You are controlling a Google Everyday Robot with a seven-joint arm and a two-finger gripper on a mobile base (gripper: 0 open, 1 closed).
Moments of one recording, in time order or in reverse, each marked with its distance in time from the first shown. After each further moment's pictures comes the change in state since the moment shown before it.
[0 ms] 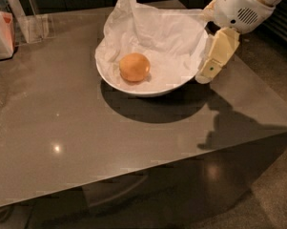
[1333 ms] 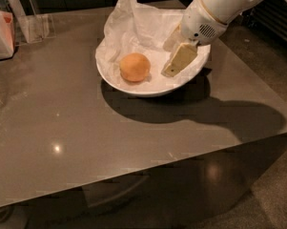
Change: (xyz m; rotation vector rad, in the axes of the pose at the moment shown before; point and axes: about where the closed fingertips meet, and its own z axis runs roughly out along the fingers) arm -0.034 -0.016 0.078 -0.115 -0.101 -0.027
